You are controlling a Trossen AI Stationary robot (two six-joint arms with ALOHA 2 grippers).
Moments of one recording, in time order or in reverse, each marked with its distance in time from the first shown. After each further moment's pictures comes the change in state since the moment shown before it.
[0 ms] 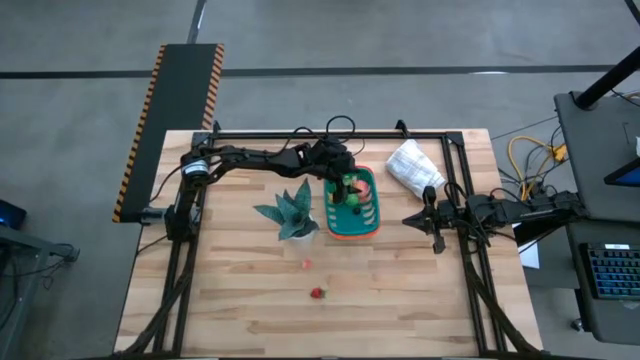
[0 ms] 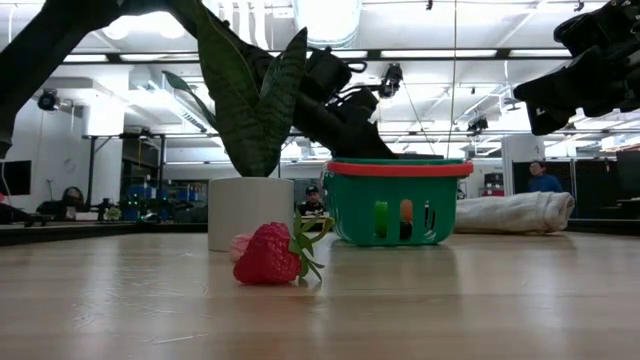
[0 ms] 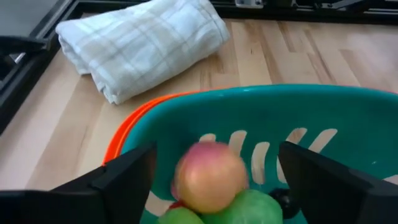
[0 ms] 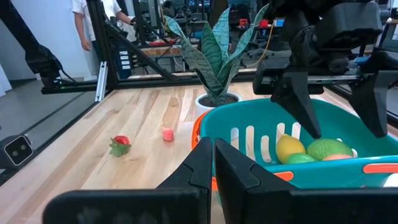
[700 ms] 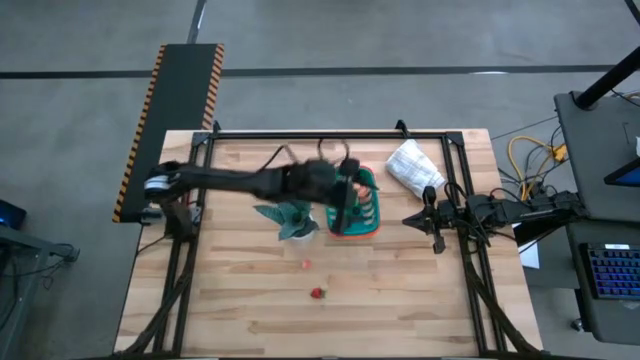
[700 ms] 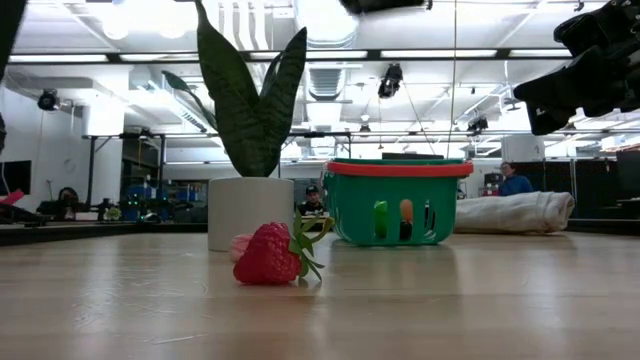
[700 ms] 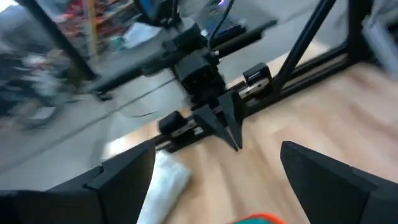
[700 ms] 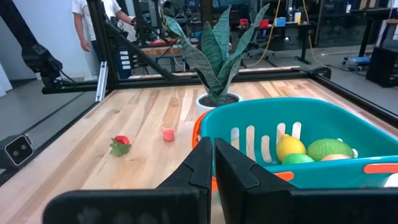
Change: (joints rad) left arm -0.340 -0.284 0.096 -0.091 -0.264 0.300; right arm 0.000 -0.001 0.000 -0.001 0.000 0.000
